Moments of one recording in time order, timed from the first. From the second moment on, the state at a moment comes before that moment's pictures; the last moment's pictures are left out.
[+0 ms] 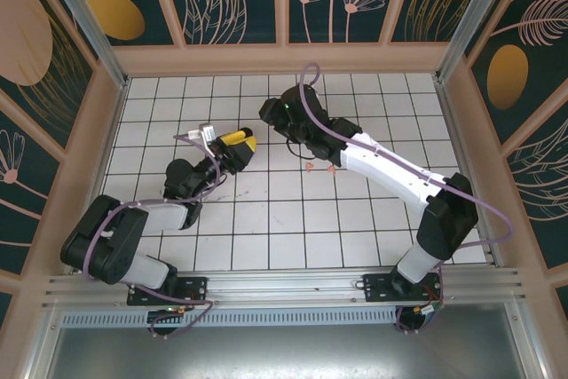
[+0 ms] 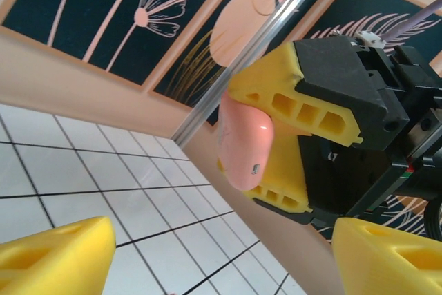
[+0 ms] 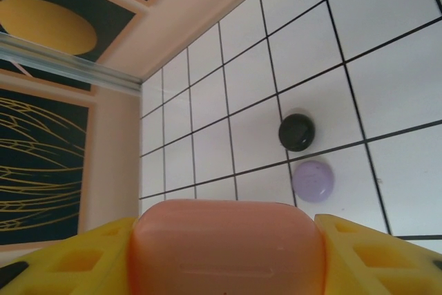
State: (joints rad) left arm -0.41 1.47 0.39 1.32 0.45 -0.82; right arm 0.82 1.62 1.44 -0.34 0.15 1.10
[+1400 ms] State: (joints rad) left arm -0.44 1.67 0.56 1.51 0.47 -0.87; right arm 0.87 1.62 1.44 -0.26 0.12 1.16
